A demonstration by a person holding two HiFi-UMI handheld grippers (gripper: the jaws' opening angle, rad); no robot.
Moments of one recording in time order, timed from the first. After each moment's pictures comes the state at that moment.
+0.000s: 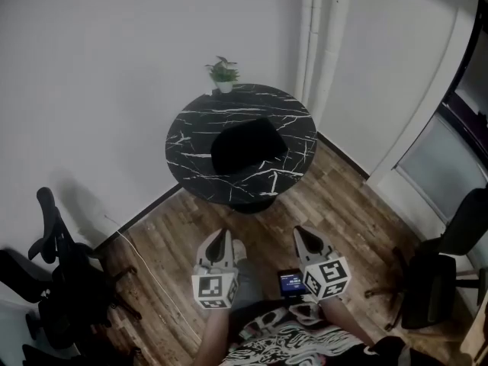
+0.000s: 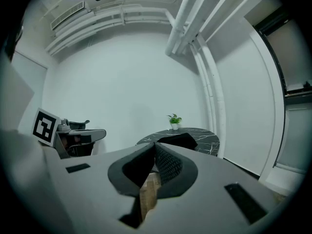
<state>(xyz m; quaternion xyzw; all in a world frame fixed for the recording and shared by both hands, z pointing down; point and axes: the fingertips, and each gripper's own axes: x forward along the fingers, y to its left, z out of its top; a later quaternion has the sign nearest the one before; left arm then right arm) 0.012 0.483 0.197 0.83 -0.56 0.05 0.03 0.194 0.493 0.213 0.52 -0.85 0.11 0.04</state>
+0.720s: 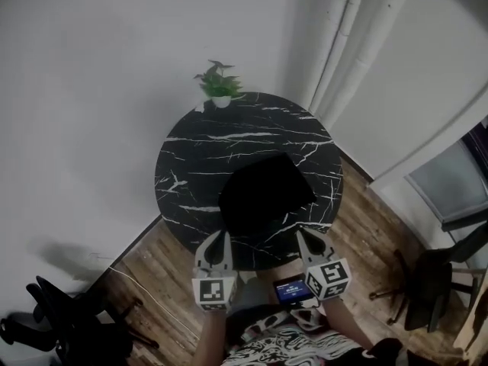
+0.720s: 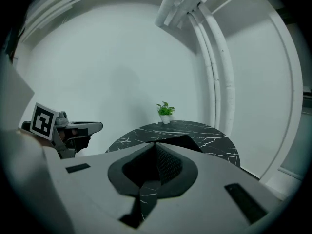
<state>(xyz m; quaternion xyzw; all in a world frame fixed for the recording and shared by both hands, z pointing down) -0.067 0.156 0.226 0.86 -0.50 0.09 0.05 0.124 0.191 0.245 0.56 -0.80 0.16 0.12</state>
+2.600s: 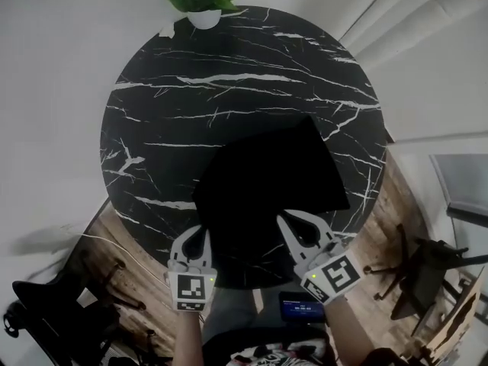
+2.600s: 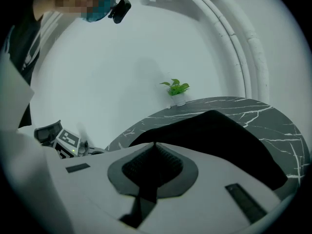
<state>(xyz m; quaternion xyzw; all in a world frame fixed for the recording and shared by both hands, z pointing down) -0.069 0.087 0.451 0.83 -0.42 0.33 0.16 0.087 0.060 0.365 0.44 -0.86 0.24 0.10</state>
